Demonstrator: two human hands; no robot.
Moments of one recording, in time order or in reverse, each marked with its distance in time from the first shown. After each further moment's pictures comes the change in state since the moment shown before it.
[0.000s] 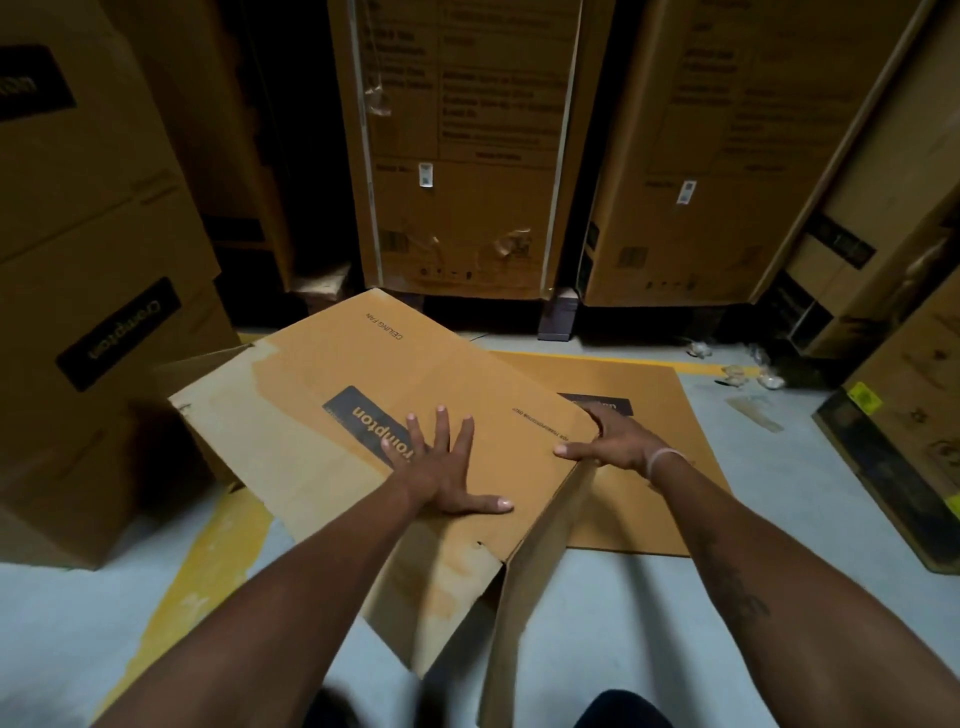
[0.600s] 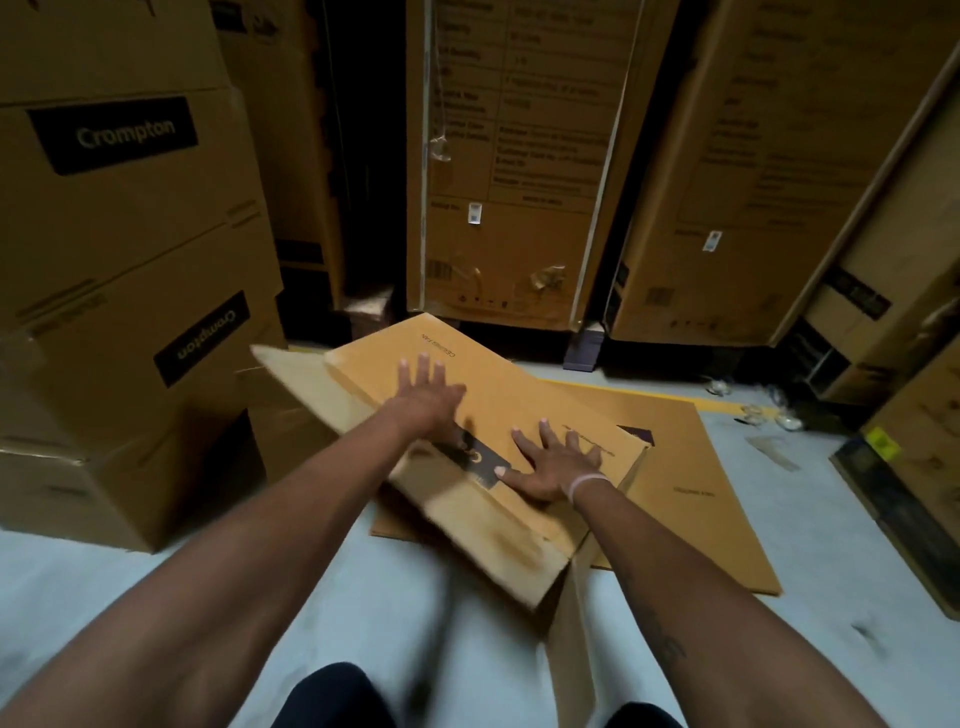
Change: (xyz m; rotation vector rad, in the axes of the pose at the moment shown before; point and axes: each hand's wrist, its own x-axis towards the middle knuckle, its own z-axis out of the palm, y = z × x) left_hand -0.063 -0.055 -0.115 0.280 0.217 -0.031; right_hand -0.040 -0.137 0.091 -0.719 -0.166 0.021
